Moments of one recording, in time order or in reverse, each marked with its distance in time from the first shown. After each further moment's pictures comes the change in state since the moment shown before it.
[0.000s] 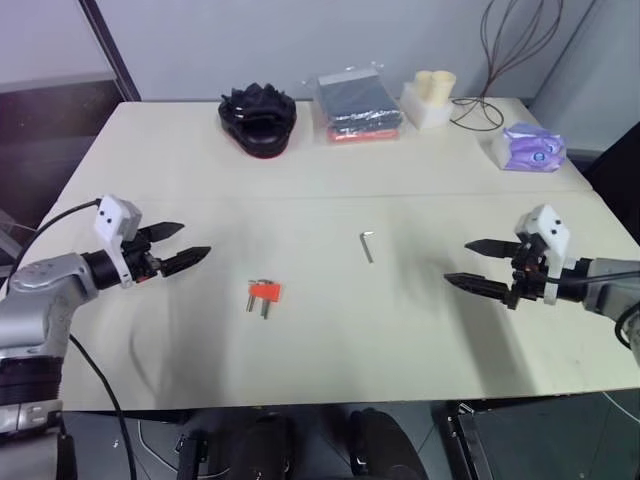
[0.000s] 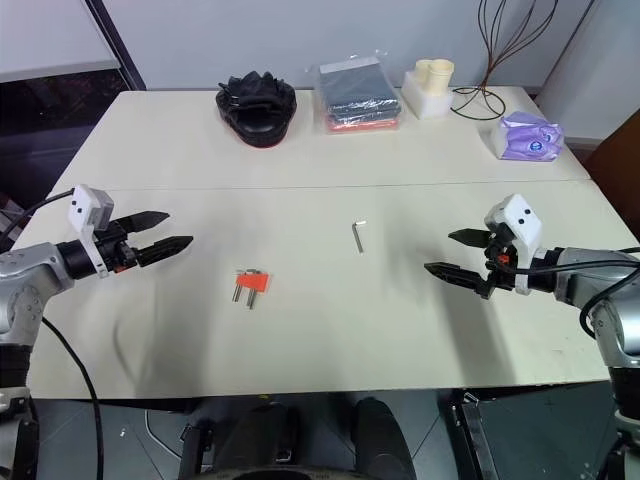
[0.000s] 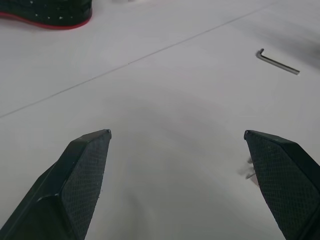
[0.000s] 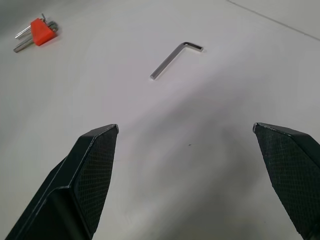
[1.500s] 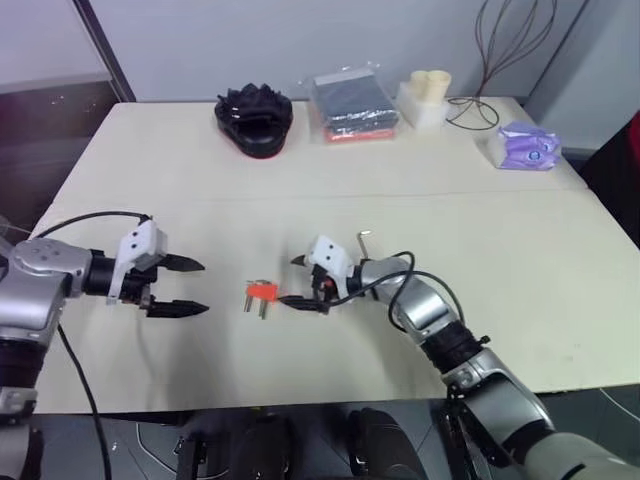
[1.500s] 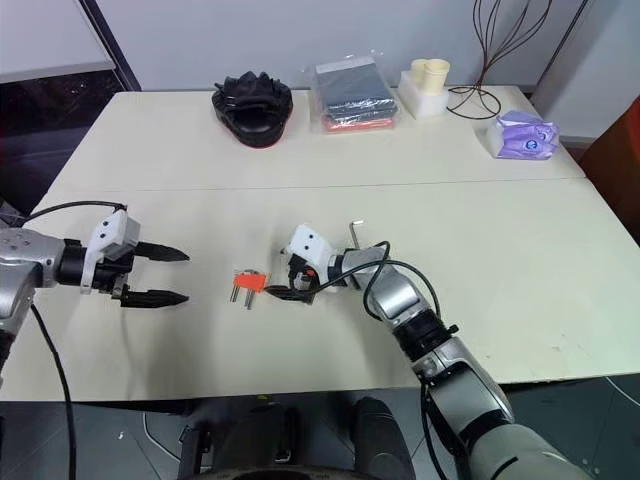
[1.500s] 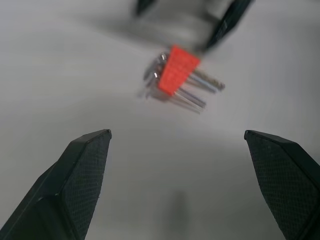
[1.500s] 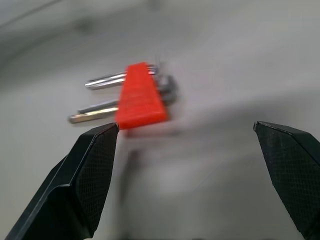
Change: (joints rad) left arm -0.054 0.181 -0.218 0.021 0.148 -0.135 -0.444; right arm -0.428 0.731 0.652 0.457 -0.428 -0.362 -0.139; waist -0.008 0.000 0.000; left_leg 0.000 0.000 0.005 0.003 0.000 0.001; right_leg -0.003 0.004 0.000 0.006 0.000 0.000
